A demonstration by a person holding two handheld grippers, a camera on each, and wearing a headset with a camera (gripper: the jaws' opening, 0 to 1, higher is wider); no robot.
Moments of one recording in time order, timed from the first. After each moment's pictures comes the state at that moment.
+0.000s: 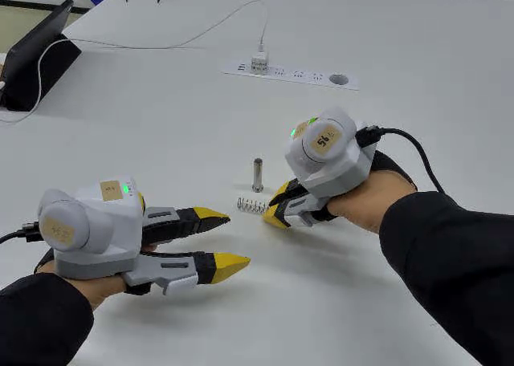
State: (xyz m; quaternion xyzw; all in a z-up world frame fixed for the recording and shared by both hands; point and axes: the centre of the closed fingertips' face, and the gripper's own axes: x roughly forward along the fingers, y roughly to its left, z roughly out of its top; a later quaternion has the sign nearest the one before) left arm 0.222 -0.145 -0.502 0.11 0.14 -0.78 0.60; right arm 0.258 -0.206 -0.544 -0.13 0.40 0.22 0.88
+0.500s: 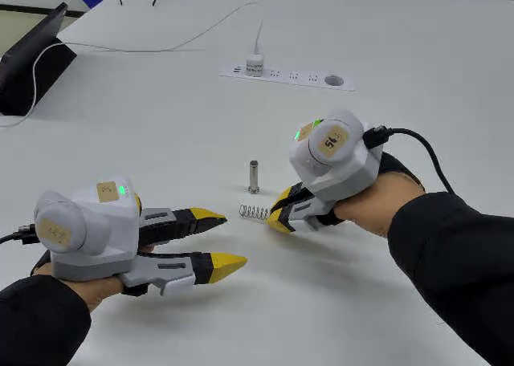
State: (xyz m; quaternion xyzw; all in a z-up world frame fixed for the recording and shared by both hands) left arm 0.223 -0.147 -0.502 0.12 0.14 -0.78 0.60; right arm 0.239 -0.203 -0.532 -0.13 0.40 0.23 0.88
